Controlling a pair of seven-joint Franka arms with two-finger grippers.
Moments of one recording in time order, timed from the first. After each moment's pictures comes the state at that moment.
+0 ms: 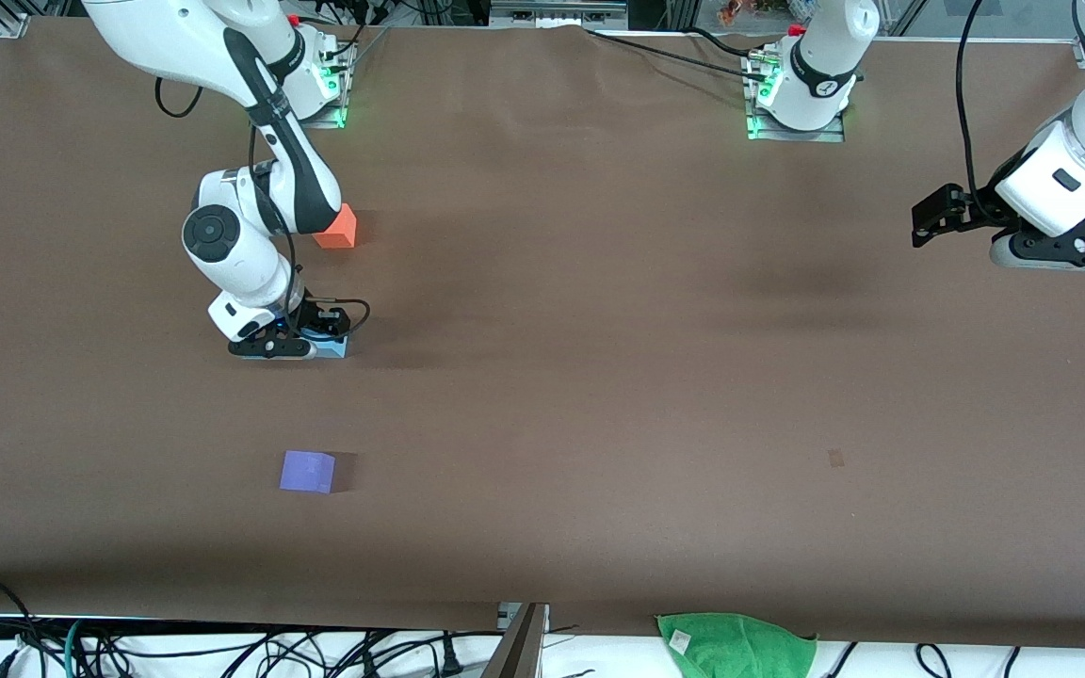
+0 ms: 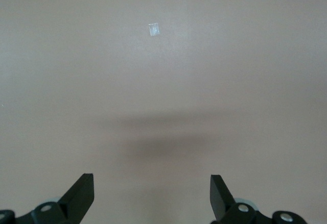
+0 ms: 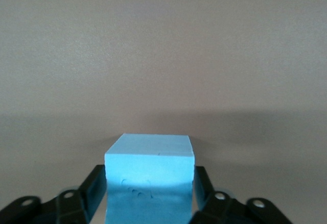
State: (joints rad) left arm -0.02 -0.03 -0.05 -1.73 0.01 1.64 -0.02; right arm 0.39 0.37 -0.13 -2.22 0.09 2.66 0.20
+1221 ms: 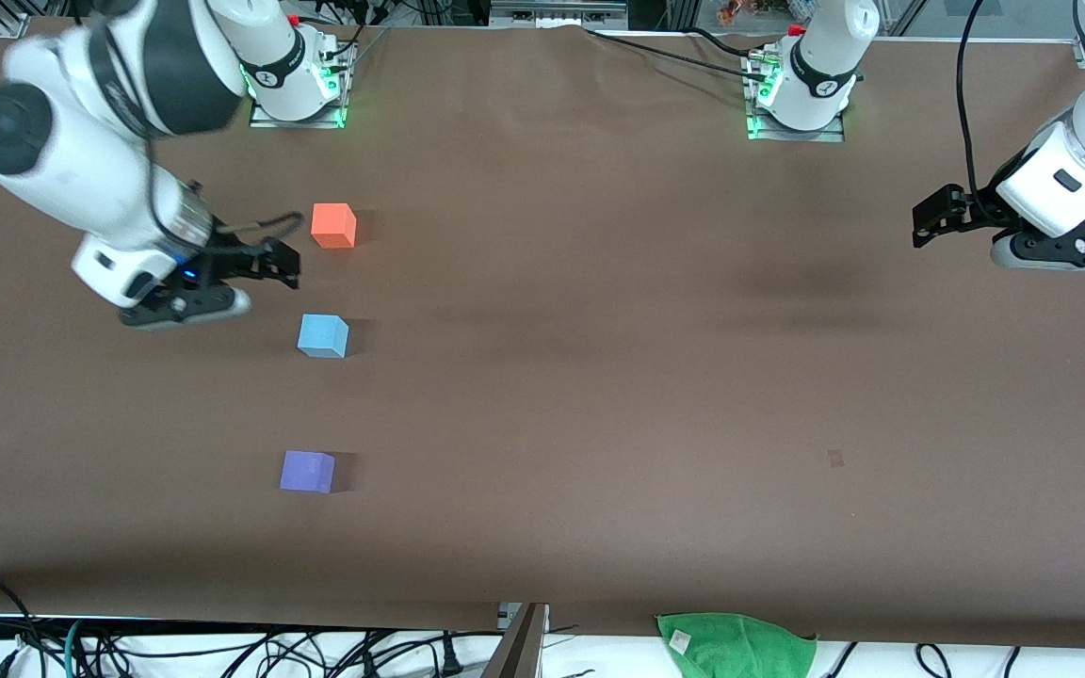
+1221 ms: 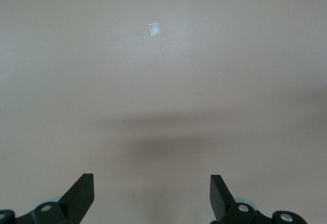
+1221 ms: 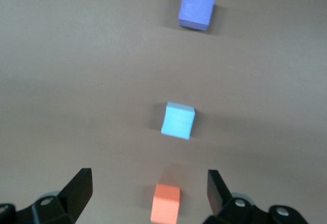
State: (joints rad) left arm -0.02 -0.03 -0.05 -1.73 0.01 1.64 -0.02; right arm 0.40 0.09 -0.17 -1.73 0.09 1.79 0.04
